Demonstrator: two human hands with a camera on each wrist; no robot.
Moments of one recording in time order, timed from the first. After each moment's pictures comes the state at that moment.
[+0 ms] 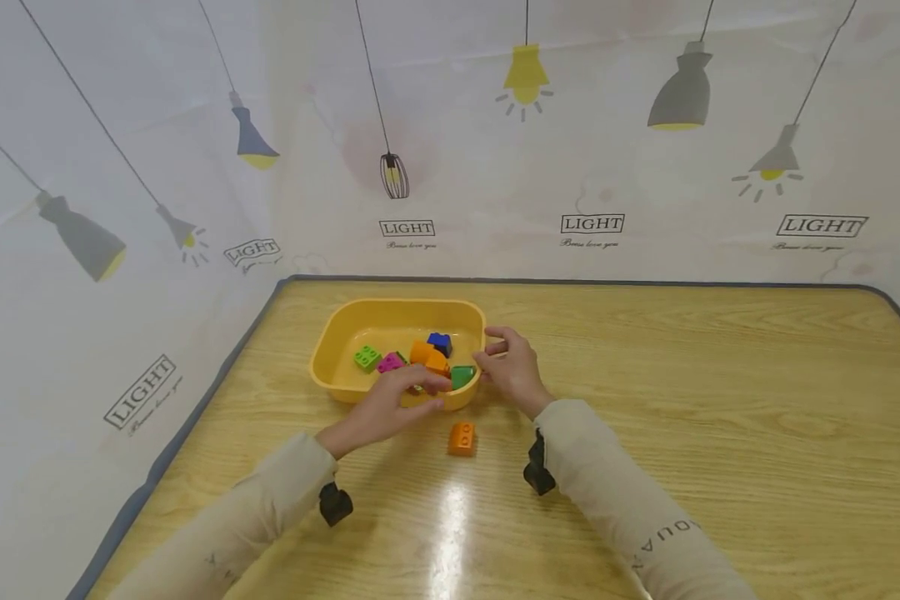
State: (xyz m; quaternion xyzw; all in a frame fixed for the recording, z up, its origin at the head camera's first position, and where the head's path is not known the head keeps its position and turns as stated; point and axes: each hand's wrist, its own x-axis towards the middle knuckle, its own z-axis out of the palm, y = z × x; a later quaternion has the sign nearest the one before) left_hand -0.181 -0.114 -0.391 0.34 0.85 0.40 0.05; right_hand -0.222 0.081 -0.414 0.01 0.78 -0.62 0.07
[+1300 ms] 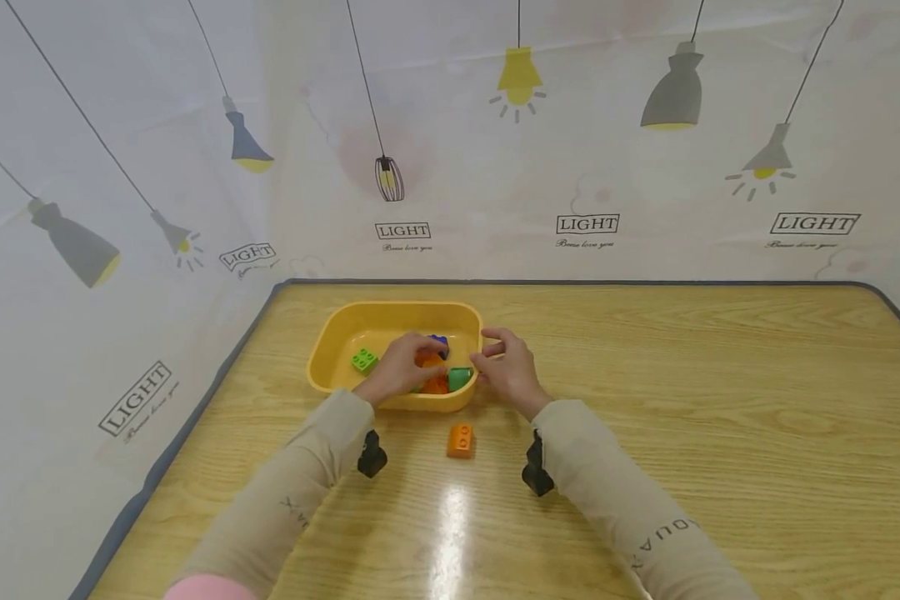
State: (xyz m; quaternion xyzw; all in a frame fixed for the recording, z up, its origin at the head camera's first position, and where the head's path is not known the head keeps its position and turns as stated) left_hand -0.246 -0.097 -0.407 0.20 0.93 0.30 0.06; right_hand -0.222 0.082 -0.414 0.01 0.78 -0.62 0.07
